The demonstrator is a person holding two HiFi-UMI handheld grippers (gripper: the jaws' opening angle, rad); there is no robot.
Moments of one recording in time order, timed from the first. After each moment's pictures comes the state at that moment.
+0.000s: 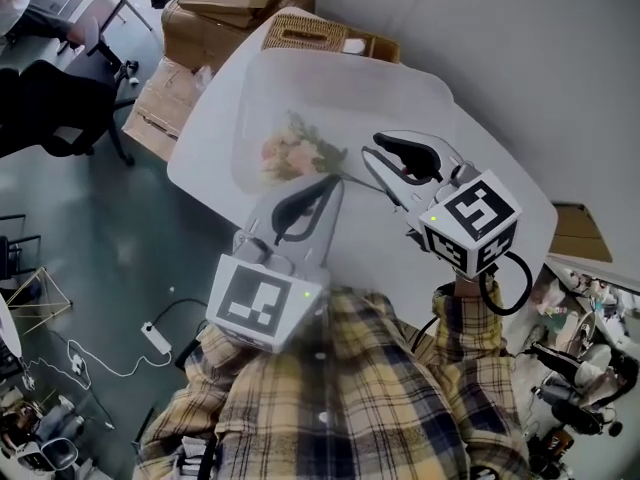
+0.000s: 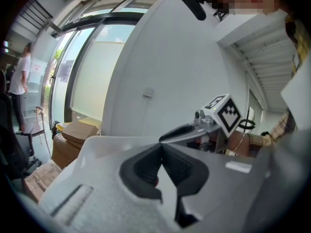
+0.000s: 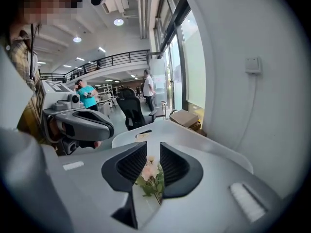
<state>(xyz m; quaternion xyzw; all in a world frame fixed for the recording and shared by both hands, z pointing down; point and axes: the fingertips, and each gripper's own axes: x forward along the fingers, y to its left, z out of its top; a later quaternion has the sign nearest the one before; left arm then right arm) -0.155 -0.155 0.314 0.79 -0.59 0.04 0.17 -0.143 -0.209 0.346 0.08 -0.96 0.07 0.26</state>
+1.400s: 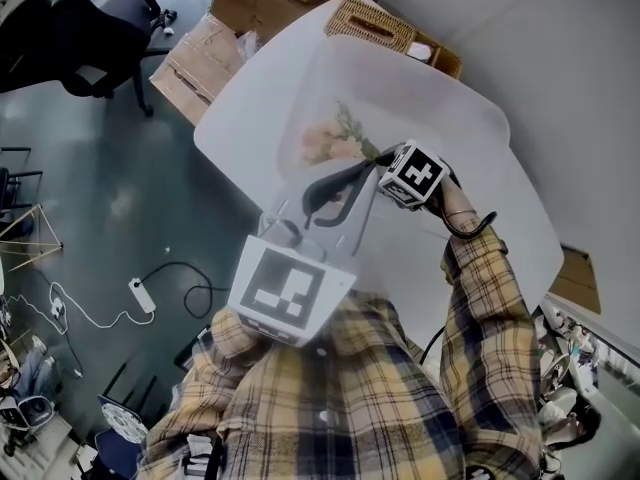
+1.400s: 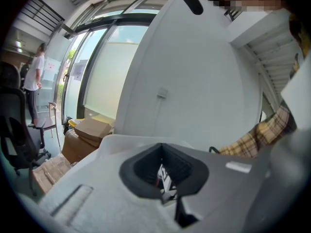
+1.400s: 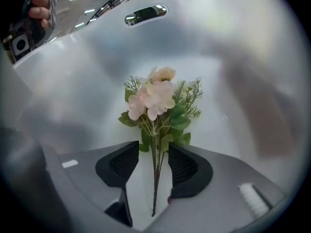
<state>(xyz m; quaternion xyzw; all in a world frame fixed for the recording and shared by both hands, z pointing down) -0.213 -0.164 0.326 0.75 -0.63 0.02 0.19 -0.173 -0.186 0.610 -0.16 -0.79 0.07 0.59</state>
